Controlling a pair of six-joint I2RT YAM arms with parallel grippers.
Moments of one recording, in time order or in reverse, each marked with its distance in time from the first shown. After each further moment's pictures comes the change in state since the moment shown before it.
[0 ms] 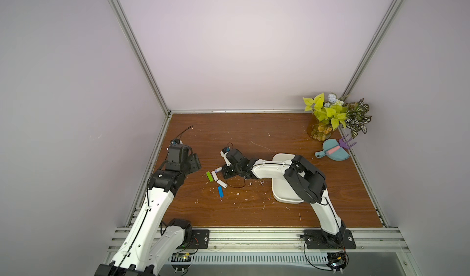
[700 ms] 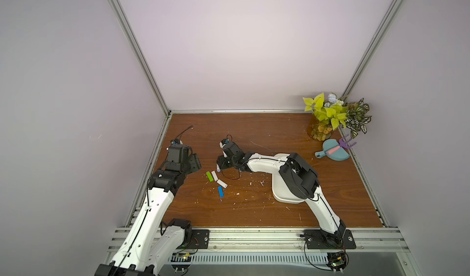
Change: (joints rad) left arm 0.000 0.000 0.000 0.000 -0.002 0.000; right arm -0.007 0.070 0.157 -0.063 0.097 0.035
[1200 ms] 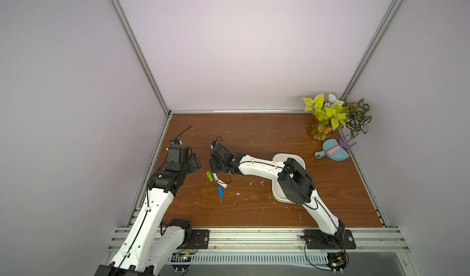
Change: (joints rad) left arm 0.000 -0.006 -0.002 0.006 -0.006 0.000; right arm 0.106 0.061 0.243 -0.264 0.158 0.000
